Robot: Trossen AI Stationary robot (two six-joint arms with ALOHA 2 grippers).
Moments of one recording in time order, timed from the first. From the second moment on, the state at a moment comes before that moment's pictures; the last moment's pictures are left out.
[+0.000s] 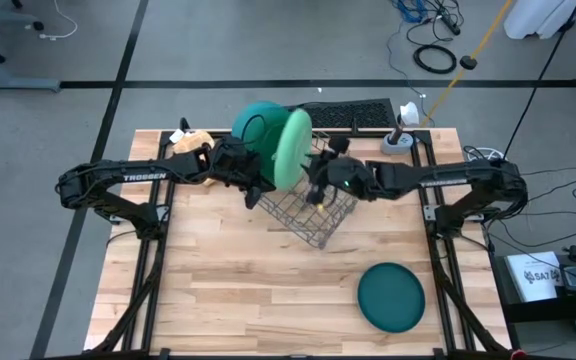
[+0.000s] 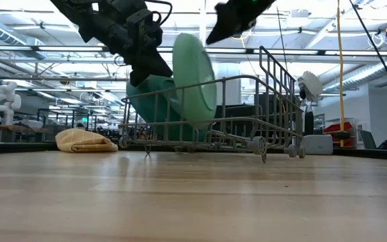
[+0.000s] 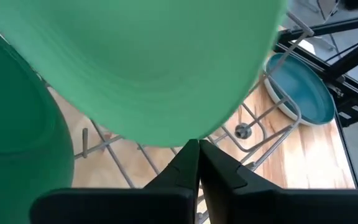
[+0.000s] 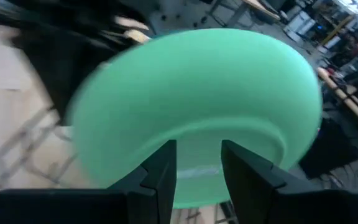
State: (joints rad) left arm 0.37 1.33 0.86 -0.12 0.39 -0.23; right arm -0.04 1.49 1.22 -0.19 0.60 -0.24
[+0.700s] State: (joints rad) left arm 0.36 1.28 0.86 -0.14 0.42 -0.27; right arm -0.18 1.58 1.22 -0.05 0.44 -0.26
